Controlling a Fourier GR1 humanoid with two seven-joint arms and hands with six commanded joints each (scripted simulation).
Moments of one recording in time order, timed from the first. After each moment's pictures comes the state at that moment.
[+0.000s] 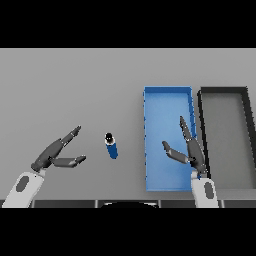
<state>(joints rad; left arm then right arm) 0.00 0.67 -0.36 -1.66 0.25 -0.21 -0.07 0.09 -0.13 0.10 -1.69 0.14 0.07 -0.09</state>
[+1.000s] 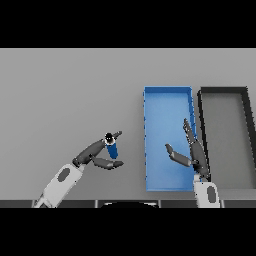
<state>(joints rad) -0.20 0.32 -0.56 -1.40 0.06 -0.21 -0.07 0.13 -0.13 0.09 -1.73 0.11 0.08 -0.09</state>
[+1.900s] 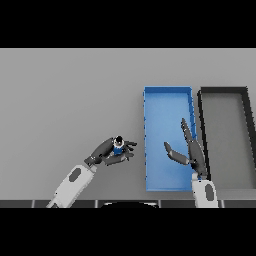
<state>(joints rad) -0.20 0.18 -0.55 -1.42 0.12 -0.14 -0.19 0.11 -0.12 0.10 -1.70 0.14 0.07 -0.09</state>
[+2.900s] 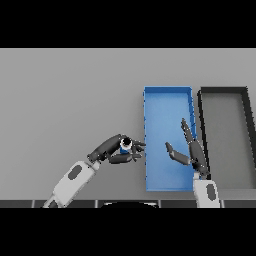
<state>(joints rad) -0.28 0.19 -0.57 -1.60 0.16 -0.19 -0.04 0.11 -0.14 0.09 -1.68 0.12 0.10 -0.12</state>
